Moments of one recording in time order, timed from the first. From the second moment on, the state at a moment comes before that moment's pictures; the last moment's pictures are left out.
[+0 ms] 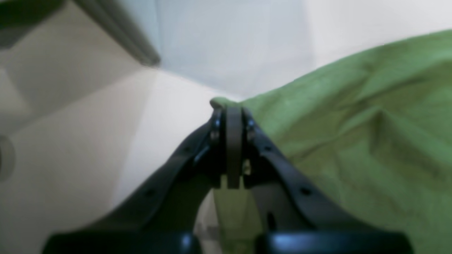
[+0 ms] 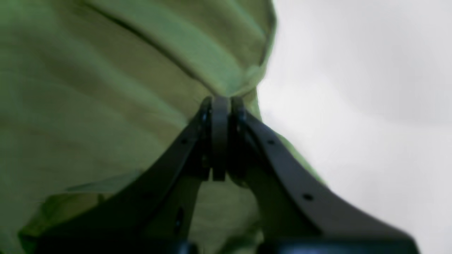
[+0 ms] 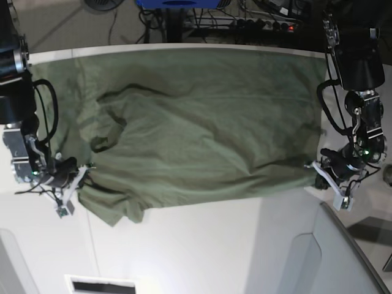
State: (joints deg) left arm -12.3 -22.2 -14.6 64.2 -8.7 -28.1 32.0; right arm 24.0 19.9 -14.5 43.6 15.3 20.7 -25.9
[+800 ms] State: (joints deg) left arm -5.2 -23.8 -21.2 66.4 -8.3 -33.4 32.0; right arm 18.8 21.4 -0.8 50.1 15.4 20.8 -34.3
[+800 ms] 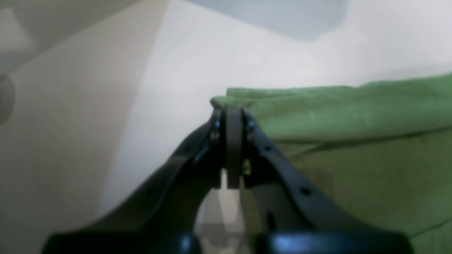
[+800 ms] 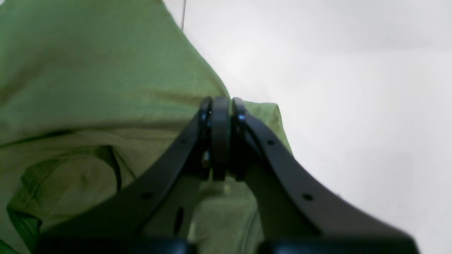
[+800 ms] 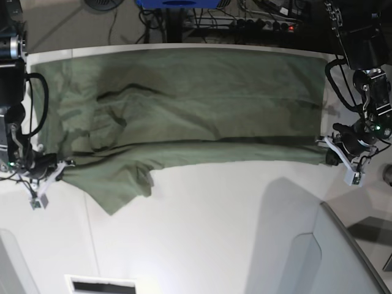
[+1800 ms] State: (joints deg) left arm -4.0 -24.1 -21.2 62.6 -8.1 -33.6 32.0; right arm 19.1 21.8 6.7 47.4 15.6 21.0 -42.2
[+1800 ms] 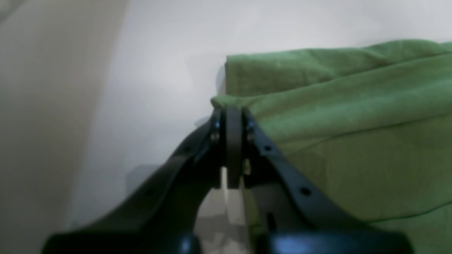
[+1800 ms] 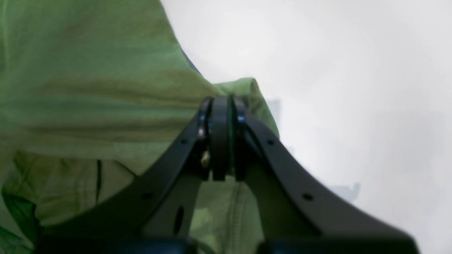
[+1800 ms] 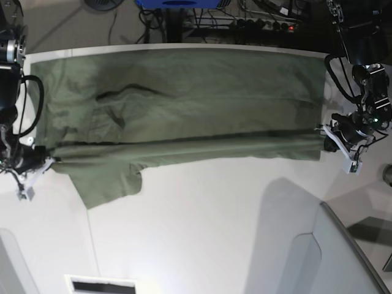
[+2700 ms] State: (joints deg) left arm -3.3 -22.6 -17.4 62.0 -7.9 -33.4 31.8; right arm 17.5 21.8 6.9 43.5 16.3 20.9 -41.5
